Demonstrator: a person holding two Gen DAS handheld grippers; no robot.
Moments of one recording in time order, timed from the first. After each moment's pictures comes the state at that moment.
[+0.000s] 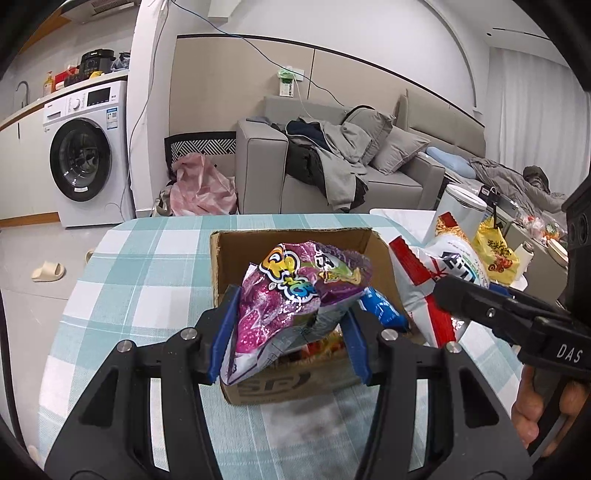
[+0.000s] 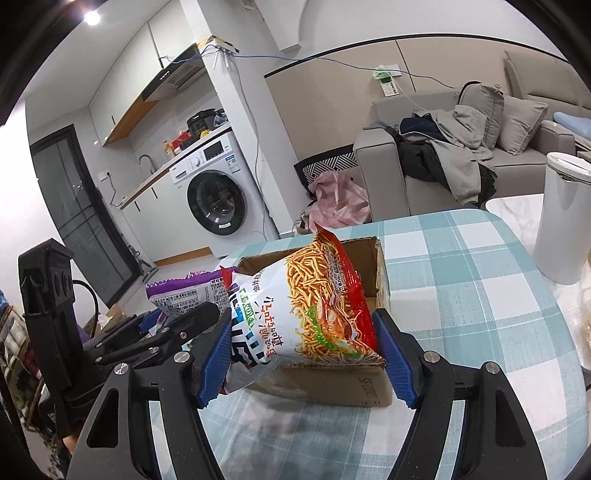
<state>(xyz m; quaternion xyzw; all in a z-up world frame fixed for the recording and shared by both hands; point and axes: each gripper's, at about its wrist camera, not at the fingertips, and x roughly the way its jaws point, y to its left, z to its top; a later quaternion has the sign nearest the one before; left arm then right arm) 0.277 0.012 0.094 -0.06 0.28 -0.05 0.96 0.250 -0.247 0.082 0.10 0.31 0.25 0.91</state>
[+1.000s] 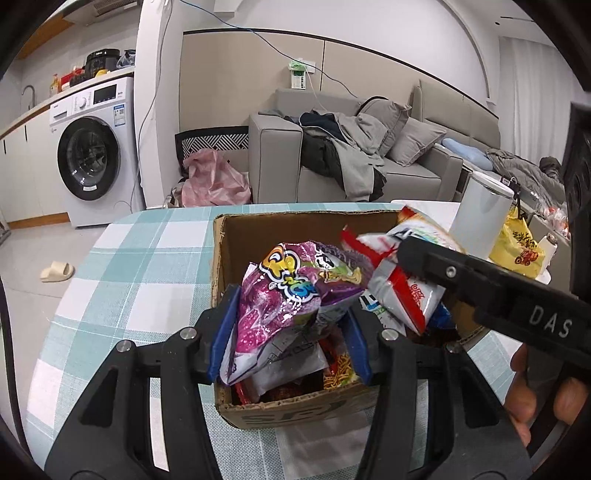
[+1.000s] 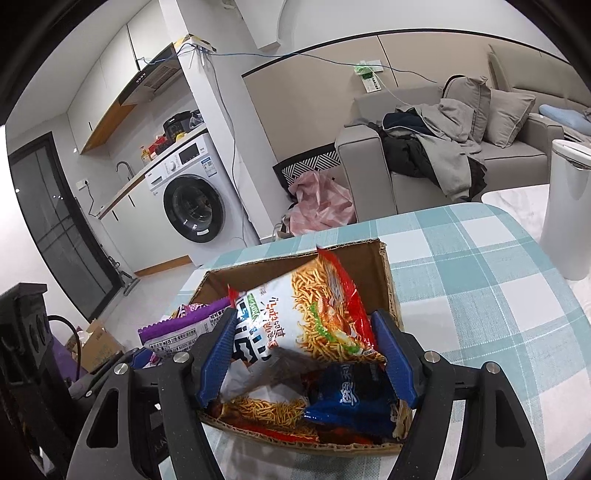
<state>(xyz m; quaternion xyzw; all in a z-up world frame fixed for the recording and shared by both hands) 0.329 0.016 0.035 -0.04 0.29 -0.02 0.96 0.315 -0.217 0.044 0.11 0.31 0.21 0.92</state>
